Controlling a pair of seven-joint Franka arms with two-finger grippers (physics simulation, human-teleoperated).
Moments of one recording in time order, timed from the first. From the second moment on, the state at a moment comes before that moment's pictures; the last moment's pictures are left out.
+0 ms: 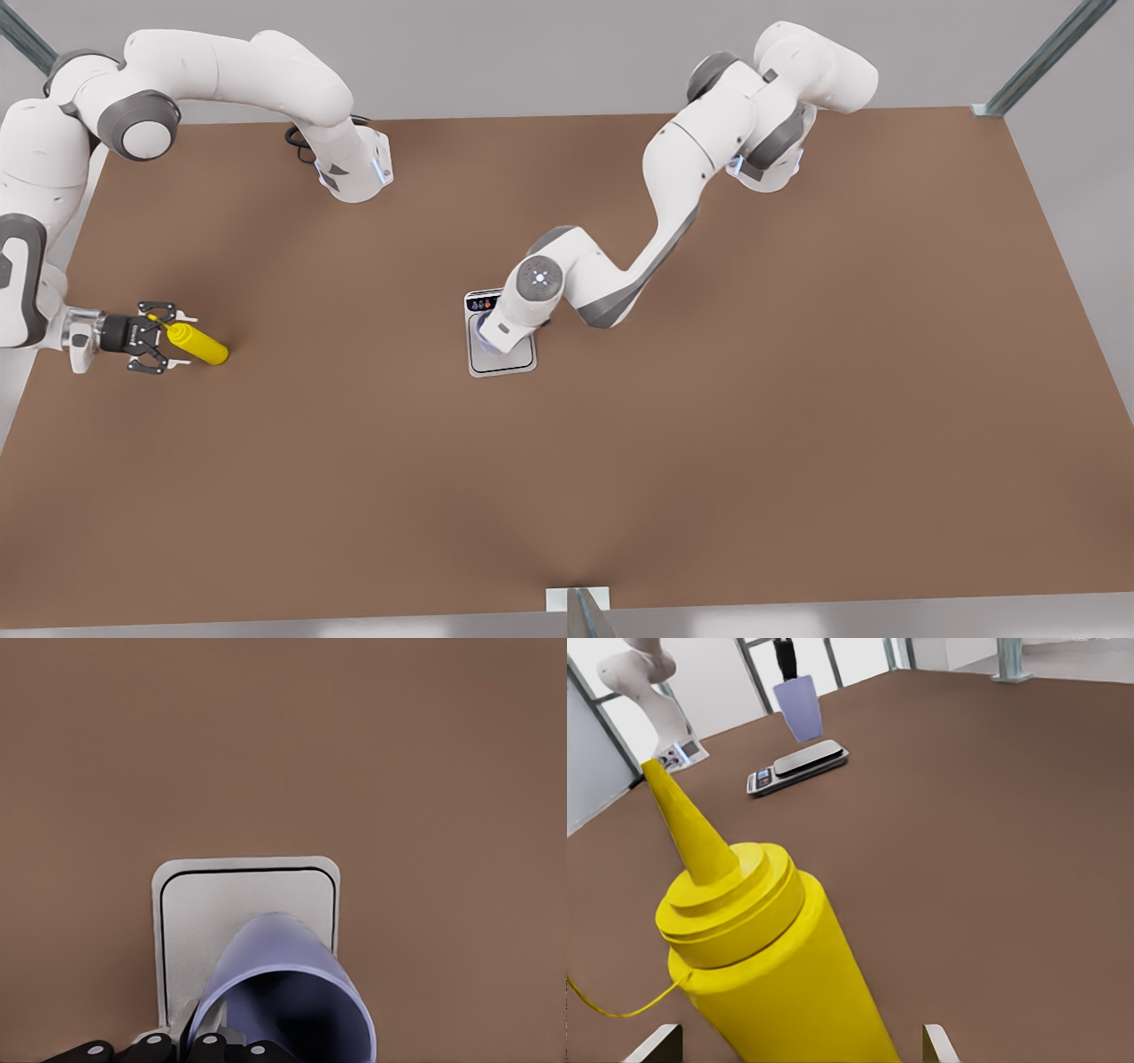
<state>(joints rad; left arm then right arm) -0.71 0.96 -0.26 -1.02 -0.05 2.03 -0.96 -0.78 0.84 -0.03 -1.50 0.64 1.44 -2.30</state>
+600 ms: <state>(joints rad) -0.74 0.95 -0.25 -1.02 -0.06 2.08 -1.18 -0.73 0.86 -0.03 -1.52 0.68 1.45 -2.38</state>
